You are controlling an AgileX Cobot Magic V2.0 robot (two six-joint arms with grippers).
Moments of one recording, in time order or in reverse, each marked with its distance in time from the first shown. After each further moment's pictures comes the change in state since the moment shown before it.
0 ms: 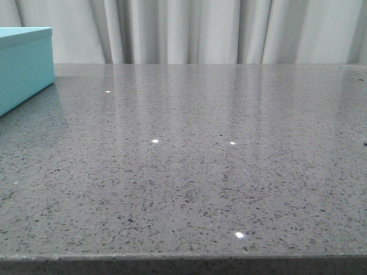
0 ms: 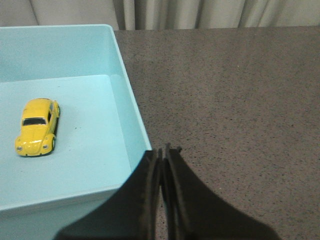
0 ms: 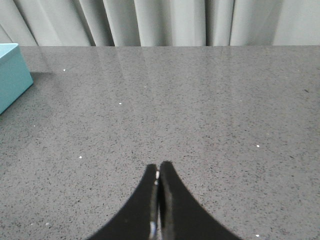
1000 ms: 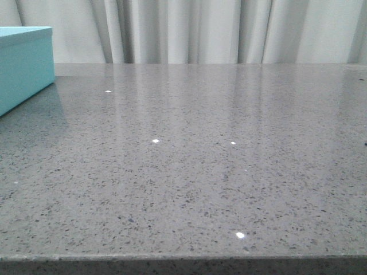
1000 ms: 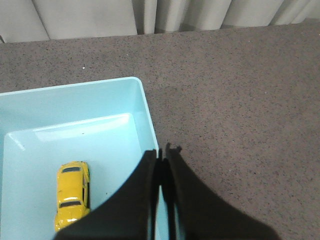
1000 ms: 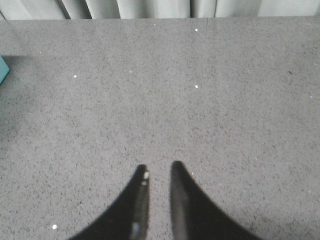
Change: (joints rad) left arm 0.109 0.911 -1.178 0.092 0.576 -0.143; right arm 0.000 0.303 -0.468 0.025 0.398 0.000
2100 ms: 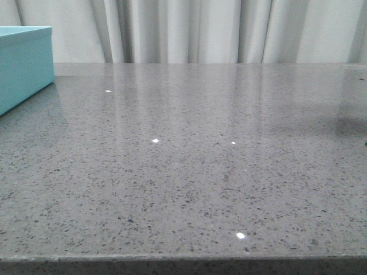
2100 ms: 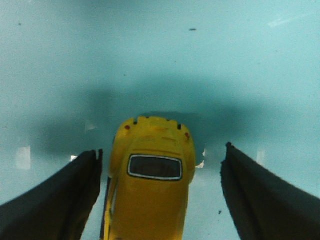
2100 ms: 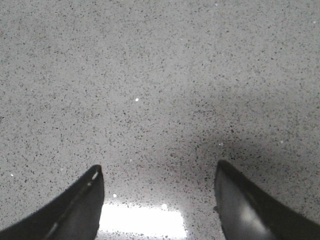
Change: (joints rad) left arm 0.000 0.620 -0.034 0.282 -0.021 -0.179; right arm 0.000 0.482 -0.239 0.078 0.145 0.058
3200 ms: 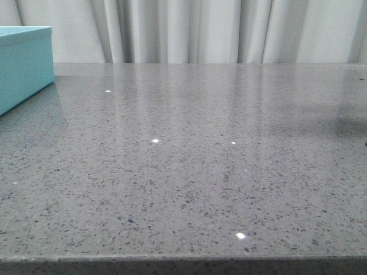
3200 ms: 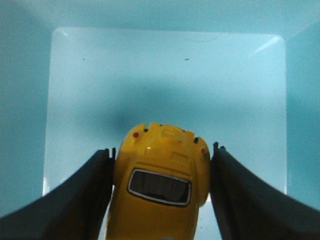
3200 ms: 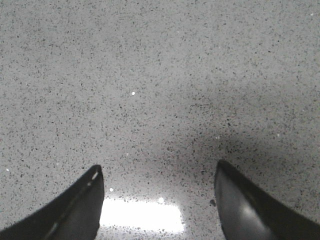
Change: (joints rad) left arm 0.000 -0.135 -0.020 0.054 0.017 0.002; right arm 0.000 0.000 0.000 -0.002 0.022 0.000
